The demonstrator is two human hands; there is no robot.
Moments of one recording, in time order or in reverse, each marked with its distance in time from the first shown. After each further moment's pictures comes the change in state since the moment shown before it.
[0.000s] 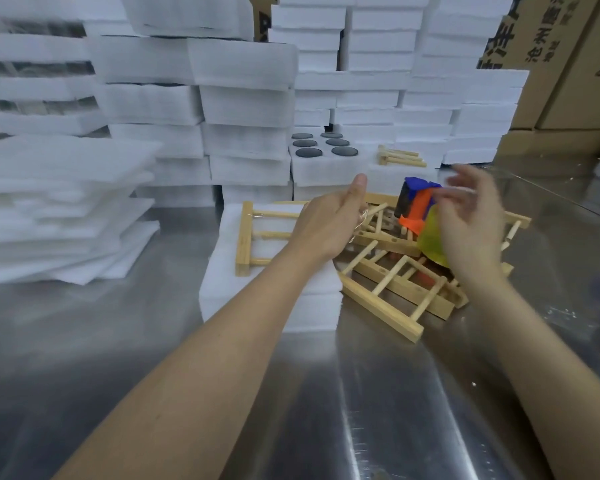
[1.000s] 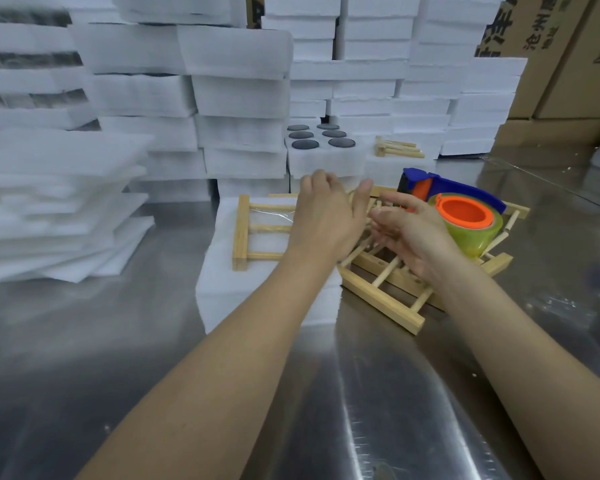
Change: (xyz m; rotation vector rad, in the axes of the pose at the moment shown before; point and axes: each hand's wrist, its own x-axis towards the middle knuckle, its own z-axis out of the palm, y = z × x) left_hand 0.003 -0.003 0.010 0.540 0.169 0.149; right_hand -0.006 -0.003 0.038 0.616 -0.360 0.624
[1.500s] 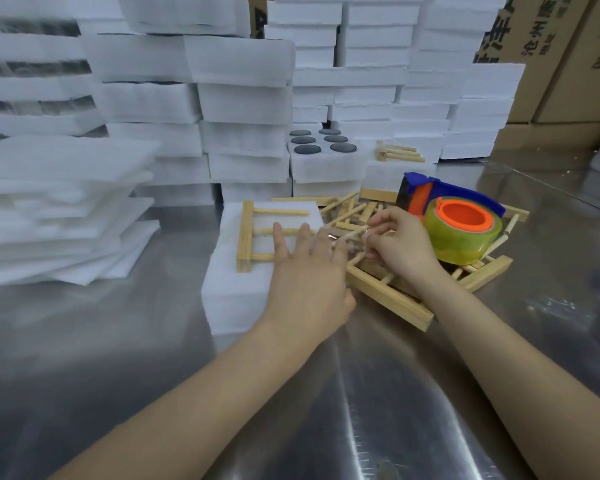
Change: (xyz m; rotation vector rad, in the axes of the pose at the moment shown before) left_hand -0.080 -0.011 -0.025 0.625 -0.306 0.183; right_hand -0.006 0.018 0.010 -0.630 0.048 -0.226
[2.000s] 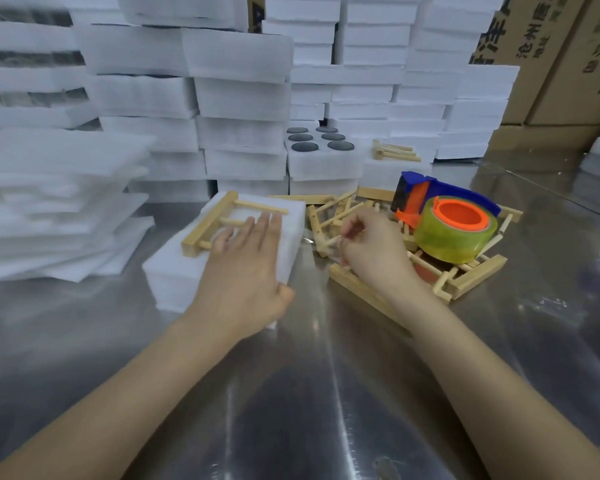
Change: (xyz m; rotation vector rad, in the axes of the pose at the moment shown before) left_hand -0.023 -0.066 0.003 -0.152 0.080 -0.095; right_hand -0.029 -0.031 0.025 -0.236 -0.018 -0.160
